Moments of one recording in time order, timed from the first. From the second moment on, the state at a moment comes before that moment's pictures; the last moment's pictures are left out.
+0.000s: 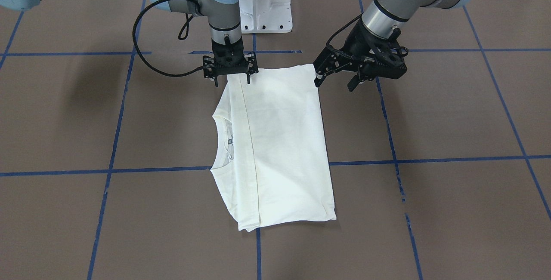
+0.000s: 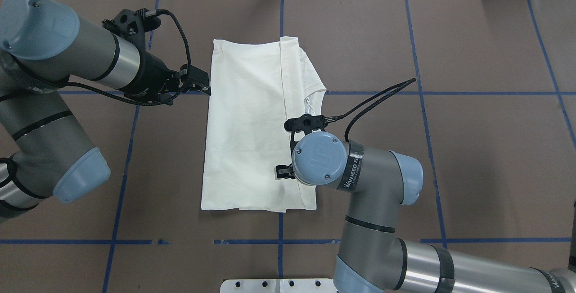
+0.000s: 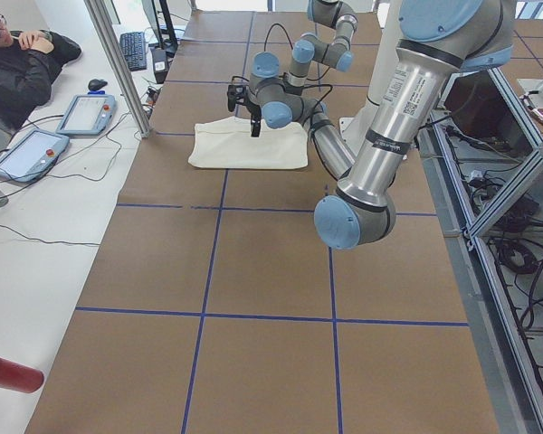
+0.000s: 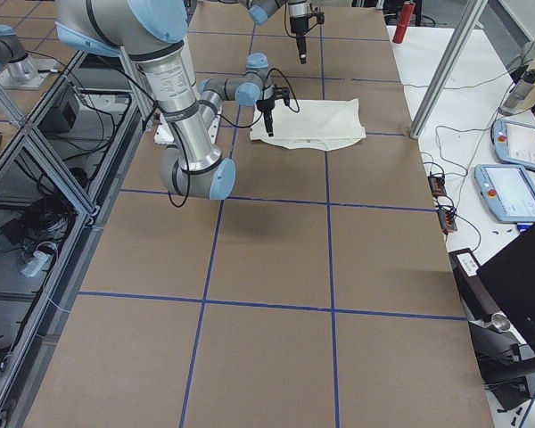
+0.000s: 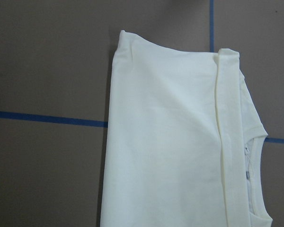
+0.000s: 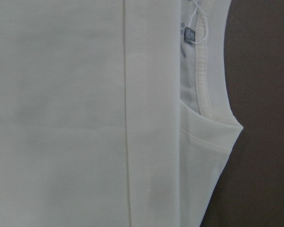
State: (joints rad) left arm -0.76 -2.01 -1.92 -1.85 -2.07 -1.30; right arm 0.34 -0.92 1.72 -1.60 1.65 1.21
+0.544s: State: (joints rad) left arm -0.76 -2.02 -1.89 -1.86 -2.07 -1.33; right arm 0.32 -0.87 1.66 -1.75 1.68 1.15
